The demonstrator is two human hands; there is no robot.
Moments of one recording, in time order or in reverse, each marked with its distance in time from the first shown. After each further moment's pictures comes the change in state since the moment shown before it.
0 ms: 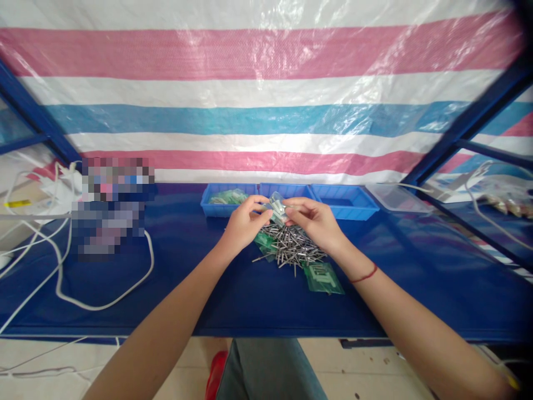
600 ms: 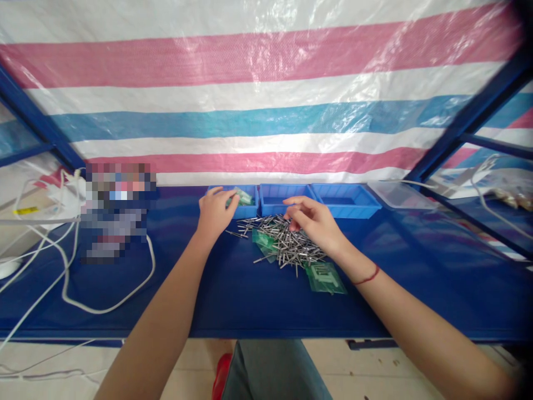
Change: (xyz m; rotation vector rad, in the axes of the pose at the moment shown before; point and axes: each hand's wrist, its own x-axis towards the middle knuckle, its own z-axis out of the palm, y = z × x) left_hand 0.022 -0.027 -0.058 0.926 0.306 0.162; right_hand -0.001 -0.004 0.002 -0.129 0.043 0.025
